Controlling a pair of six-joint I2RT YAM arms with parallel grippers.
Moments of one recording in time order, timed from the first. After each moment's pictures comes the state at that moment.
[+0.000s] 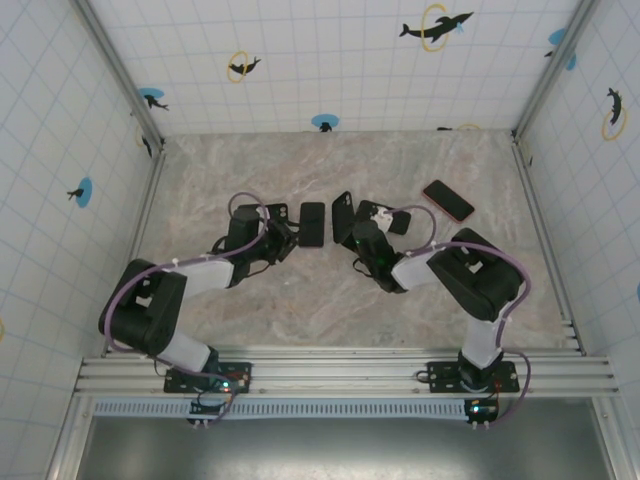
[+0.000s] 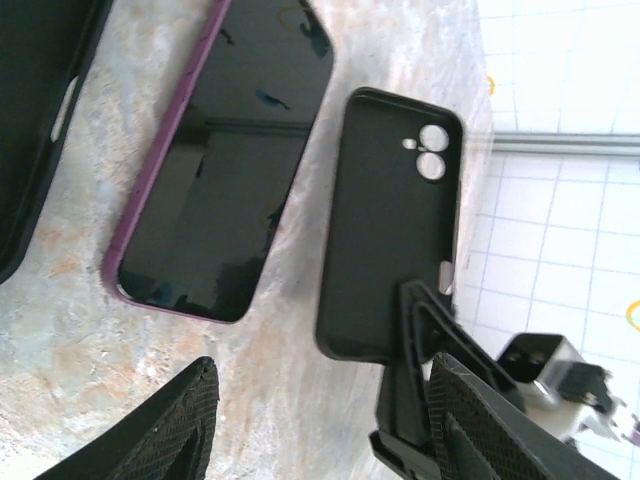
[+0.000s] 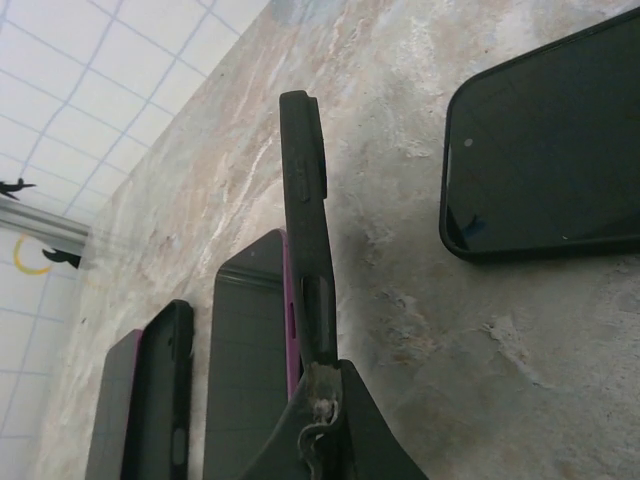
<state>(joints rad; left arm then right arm) -0.41 1.51 0.57 0.37 0.44 -1.21 0.78 1.86 0.73 0.67 0.35 1.05</state>
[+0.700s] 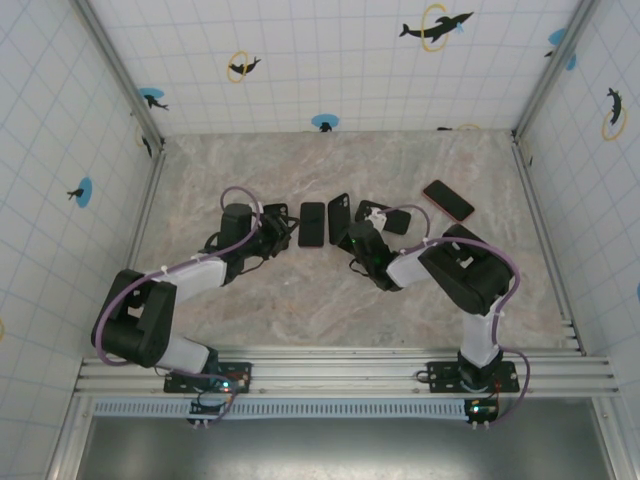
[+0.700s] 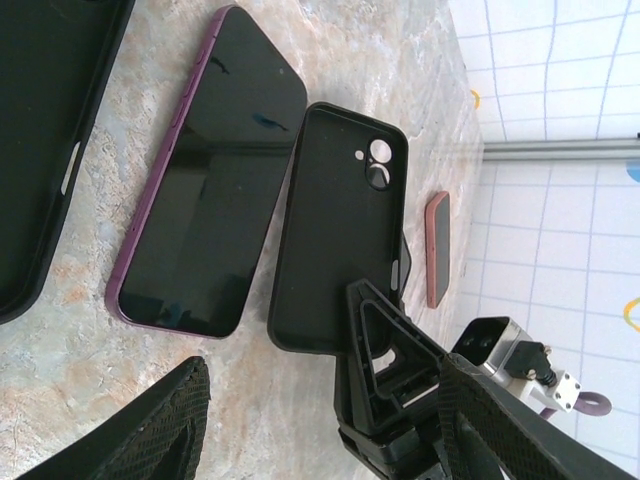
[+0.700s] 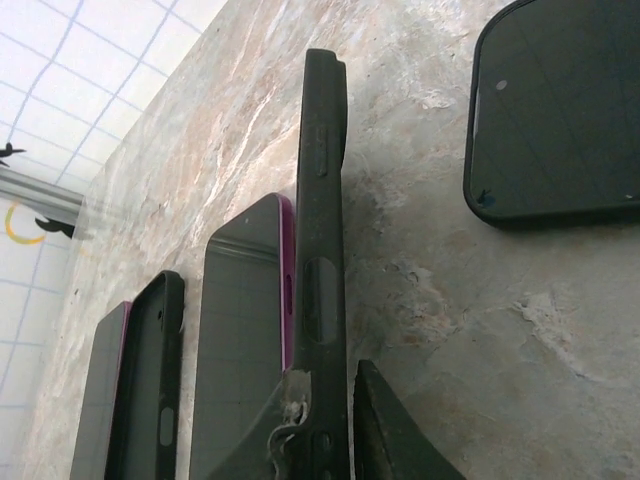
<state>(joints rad) -0.37 1.45 0.60 0.29 0.45 -1.15 0.78 1.92 0.76 0.68 0.28 1.04</state>
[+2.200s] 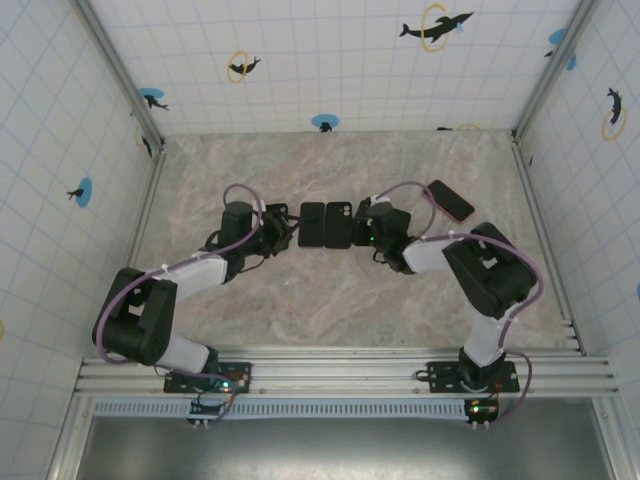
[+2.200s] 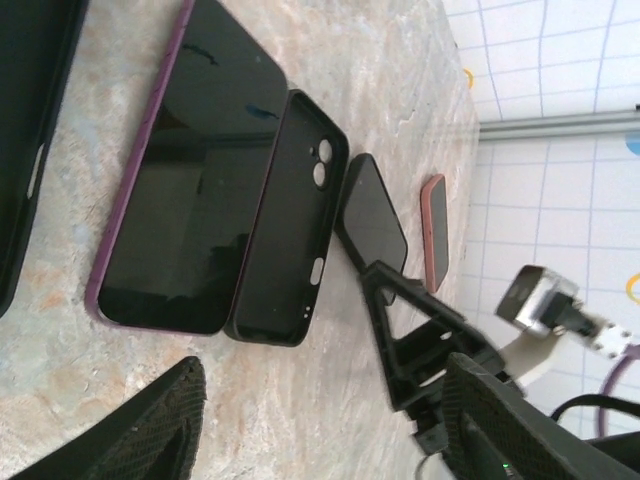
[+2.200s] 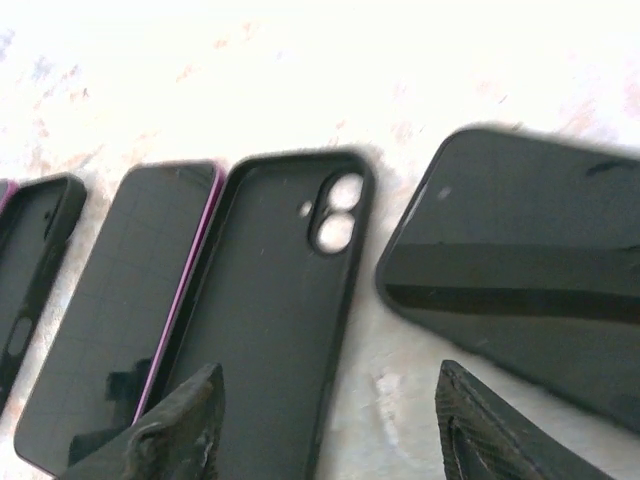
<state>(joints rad) -0.37 1.46 0.62 0.29 0.48 -1.10 0.60 1.79 0.80 0.39 0.07 0.50</state>
